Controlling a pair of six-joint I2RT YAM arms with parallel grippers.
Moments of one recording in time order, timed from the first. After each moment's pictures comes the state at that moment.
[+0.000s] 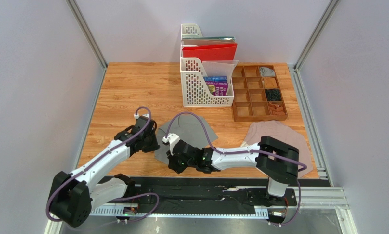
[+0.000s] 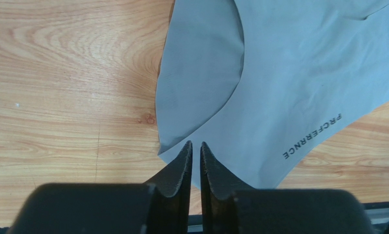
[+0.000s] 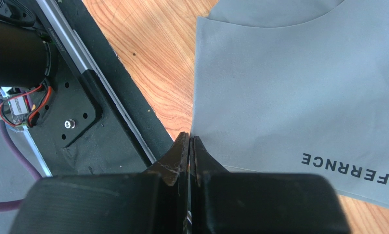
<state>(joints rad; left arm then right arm) -0.46 1.03 0.60 -0.60 -0.08 -0.68 1.28 1.75 0.97 0.09 0.03 0.49</state>
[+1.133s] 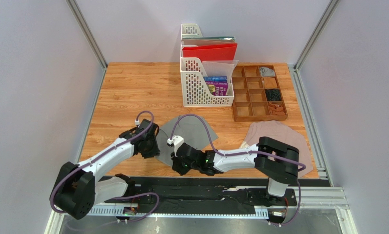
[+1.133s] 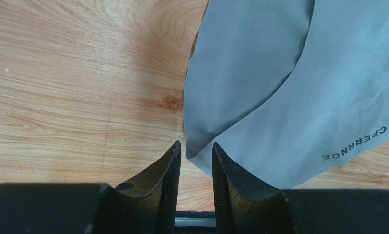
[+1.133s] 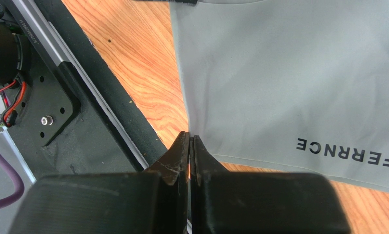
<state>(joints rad) -0.47 1.14 0.57 -0.63 -0.09 -0.74 1.28 1.75 0.88 0.16 0.06 0.54</state>
